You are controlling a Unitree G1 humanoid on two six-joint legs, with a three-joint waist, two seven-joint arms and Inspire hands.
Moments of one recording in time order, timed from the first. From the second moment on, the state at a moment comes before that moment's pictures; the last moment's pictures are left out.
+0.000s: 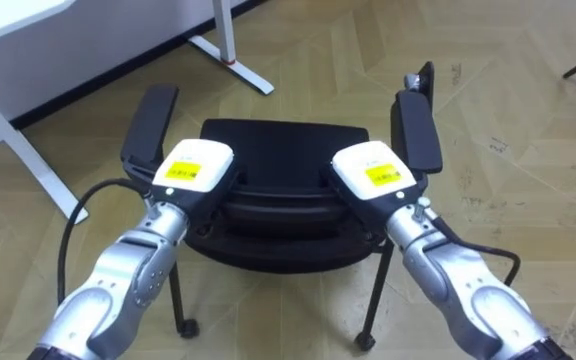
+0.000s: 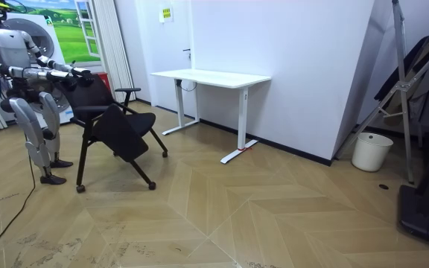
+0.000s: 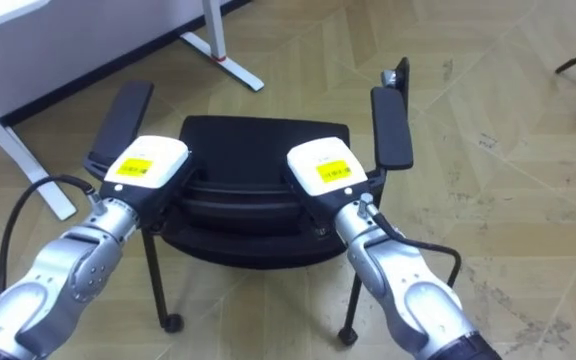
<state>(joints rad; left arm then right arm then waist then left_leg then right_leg) -0.17 0.43 -0.37 0.19 0.96 0.00 -0.01 -0.20 -0.39 0.48 0.23 -1.06 -0.01 -0.03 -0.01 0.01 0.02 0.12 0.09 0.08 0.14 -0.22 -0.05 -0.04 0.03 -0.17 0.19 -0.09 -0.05</state>
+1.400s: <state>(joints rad) -0.11 0.40 -0.37 0.27 0.94 -0.09 0.03 -0.12 -0.44 0.48 0.29 -1.12 -0.13 -0.19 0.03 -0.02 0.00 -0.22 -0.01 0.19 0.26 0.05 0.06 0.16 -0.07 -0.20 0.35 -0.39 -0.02</state>
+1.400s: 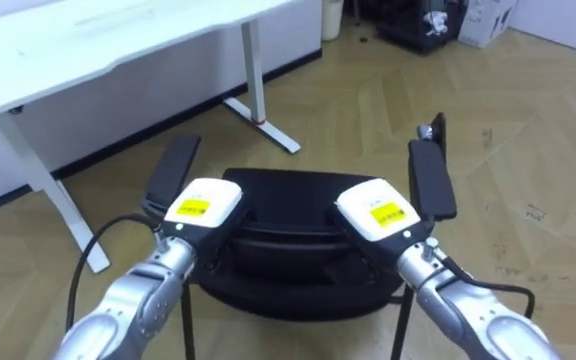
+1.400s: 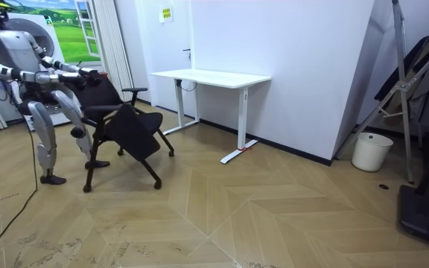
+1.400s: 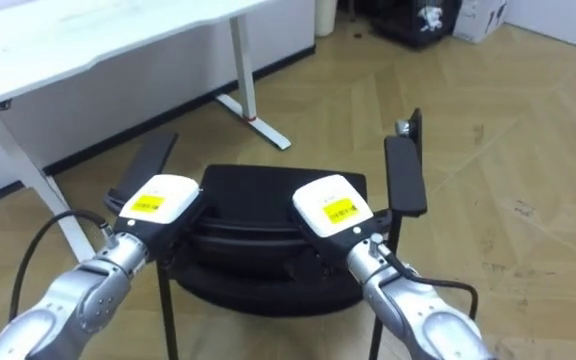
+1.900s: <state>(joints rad) -0.21 0.41 -0.42 0.37 0.93 -0.13 0.08 -0.13 -0.42 0.48 0.34 -1.13 -0.11 -0.24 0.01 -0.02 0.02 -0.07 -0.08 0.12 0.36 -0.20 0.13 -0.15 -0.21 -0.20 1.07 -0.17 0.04</state>
